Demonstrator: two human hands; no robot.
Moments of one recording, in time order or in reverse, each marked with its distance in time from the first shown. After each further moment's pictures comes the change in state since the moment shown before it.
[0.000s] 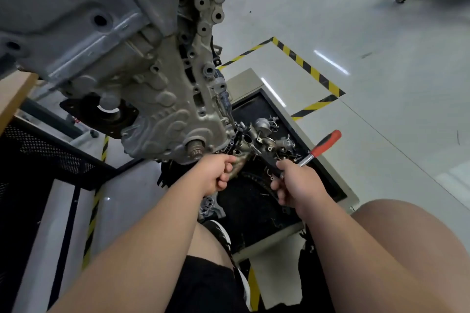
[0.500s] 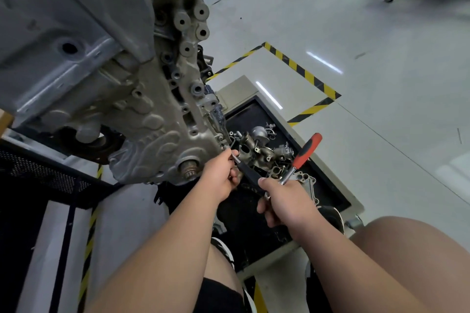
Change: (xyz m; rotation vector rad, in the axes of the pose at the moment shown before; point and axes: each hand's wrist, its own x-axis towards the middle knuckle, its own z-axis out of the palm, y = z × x) left_hand 0.030 0.021 0.030 -0.313 0.073 0.113; right_hand 0.005 -0.001 0.014 -0.071 -0.133 -0.099
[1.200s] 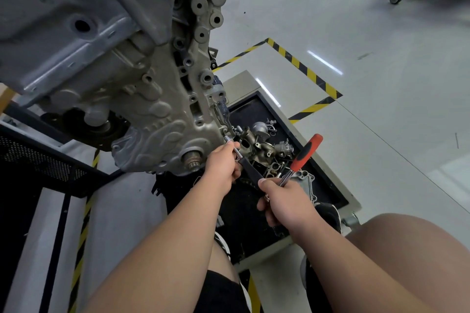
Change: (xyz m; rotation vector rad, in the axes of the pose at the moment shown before) left_hand 0.009 -0.008 -0.005 0.085 0.063 0.122; right_hand 0.008 0.021 0.007 -0.063 -0.002 -0.037
